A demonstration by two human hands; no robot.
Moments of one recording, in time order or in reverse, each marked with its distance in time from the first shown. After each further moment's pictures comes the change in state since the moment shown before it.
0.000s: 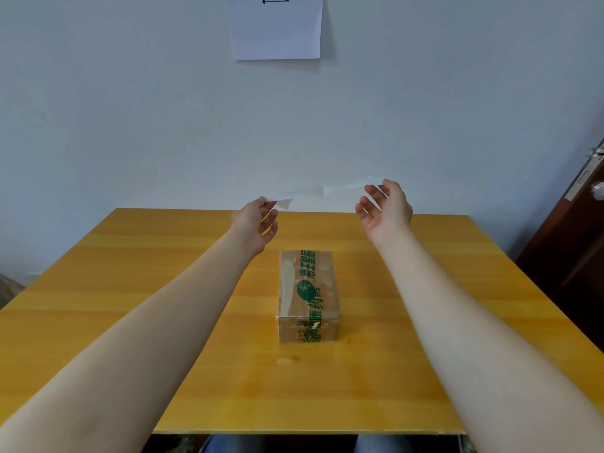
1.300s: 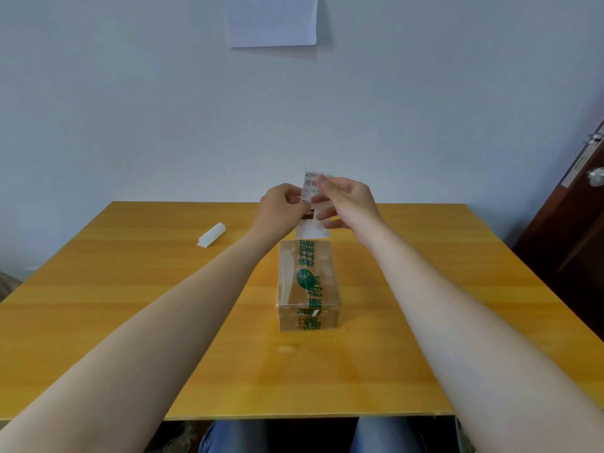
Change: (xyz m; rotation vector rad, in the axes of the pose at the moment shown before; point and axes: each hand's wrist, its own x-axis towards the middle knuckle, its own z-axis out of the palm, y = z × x) left_hand -0.026 -0.021 0.023 0.899 -0.180 0.608; right_hand -0.027 0.027 0.013 -0.774 -0.420 -0.204
